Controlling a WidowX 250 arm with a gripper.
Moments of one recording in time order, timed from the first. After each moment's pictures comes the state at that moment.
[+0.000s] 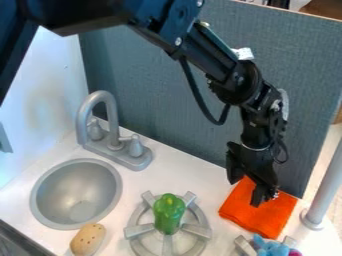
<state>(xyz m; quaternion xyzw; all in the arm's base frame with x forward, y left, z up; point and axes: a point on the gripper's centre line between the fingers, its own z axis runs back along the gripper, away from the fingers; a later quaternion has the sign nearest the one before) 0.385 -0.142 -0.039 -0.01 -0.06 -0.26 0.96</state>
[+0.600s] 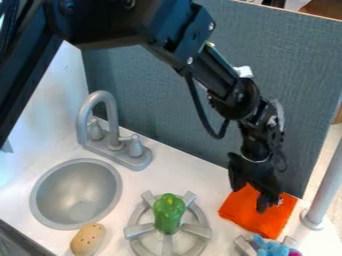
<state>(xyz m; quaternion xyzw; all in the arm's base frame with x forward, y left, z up) 0.398 -0.150 -0.061 -0.03 -0.10 -0.20 0.97</state>
